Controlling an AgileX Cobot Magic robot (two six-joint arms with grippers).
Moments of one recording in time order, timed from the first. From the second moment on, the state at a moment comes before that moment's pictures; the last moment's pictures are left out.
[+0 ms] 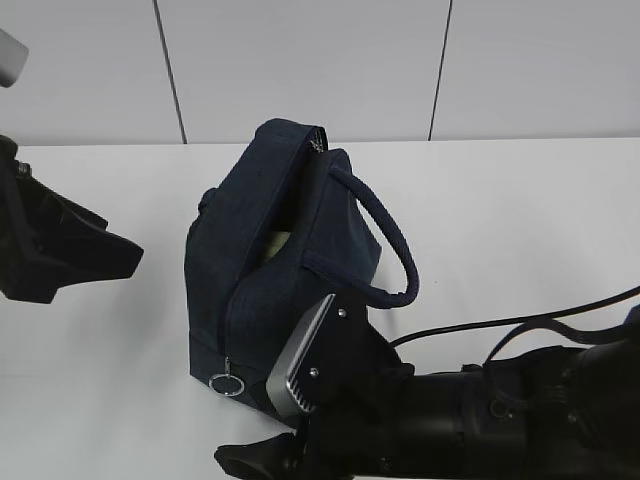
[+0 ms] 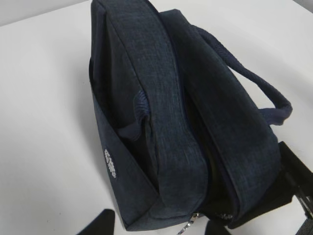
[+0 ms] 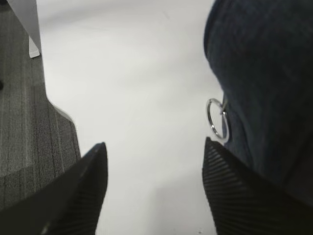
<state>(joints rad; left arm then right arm) -0.34 1.12 -0.78 -0.58 0.67 0.69 0.76 1.81 -0.59 -0.59 -0.70 0.32</state>
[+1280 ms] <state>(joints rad) -0.34 1.10 -0.54 -1.04 0.46 1.27 0.76 1.84 -0.65 -0.53 -0.59 0.33</state>
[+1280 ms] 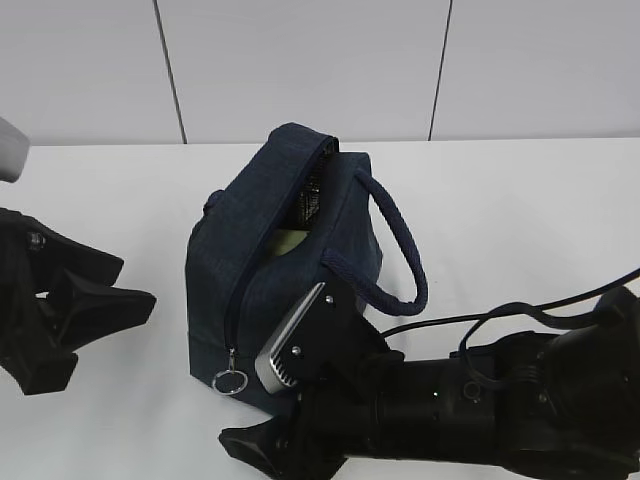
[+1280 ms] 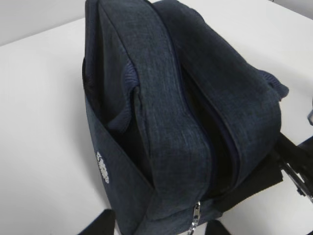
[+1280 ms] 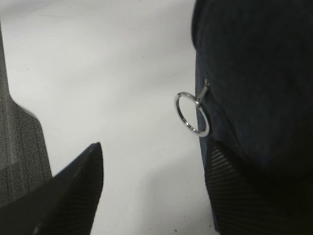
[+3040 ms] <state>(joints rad) -0.34 1.05 -0.54 -1.08 0.53 1.27 0.81 1.97 -0.85 -0.35 -0.47 0.36</state>
